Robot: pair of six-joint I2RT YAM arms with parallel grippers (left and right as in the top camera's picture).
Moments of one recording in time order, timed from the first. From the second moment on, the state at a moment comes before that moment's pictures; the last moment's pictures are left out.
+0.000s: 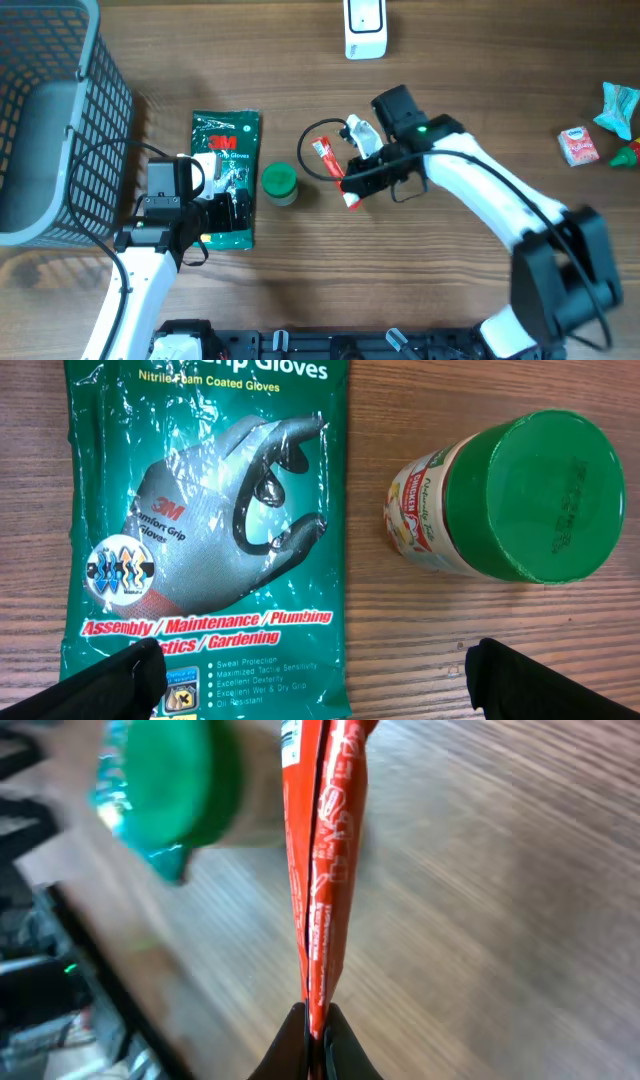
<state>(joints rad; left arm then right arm) -0.02 1.10 0.64 -0.65 0.21 -0.10 0.46 1.73 1.18 -0.76 -0.58 0.01</state>
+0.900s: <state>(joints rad) -0.02 1.10 0.64 -0.65 0.21 -0.10 0.46 1.19 1.19 -0.93 -0.71 -0.32</state>
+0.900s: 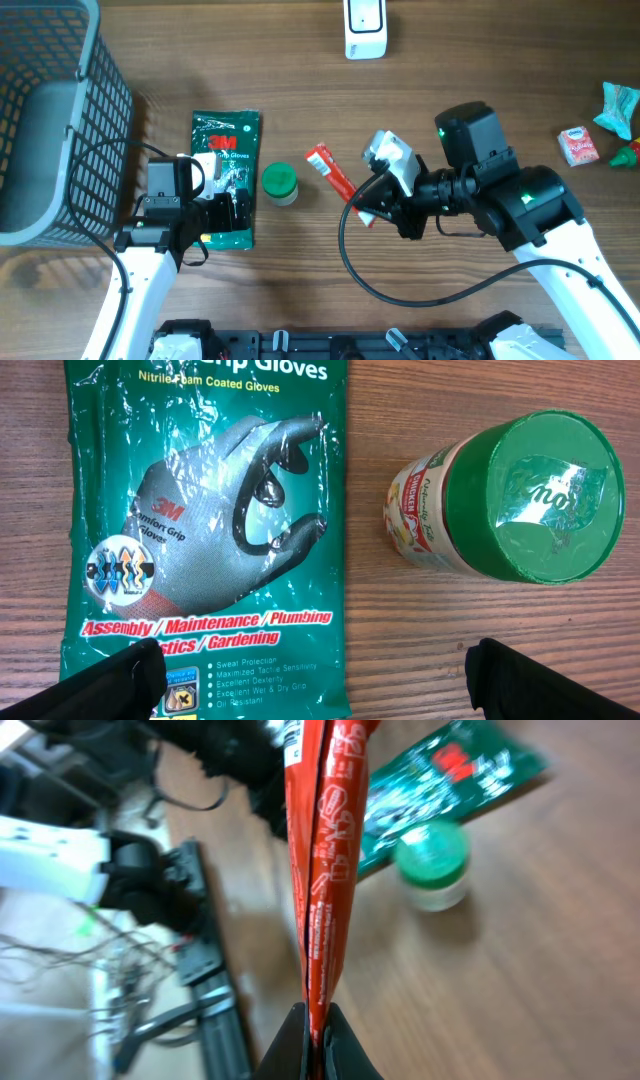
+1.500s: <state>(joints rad) -0.02 1.10 0.64 -0.65 0.21 -0.10 0.46 1.69 1.19 -0.03 0.20 -0.48</state>
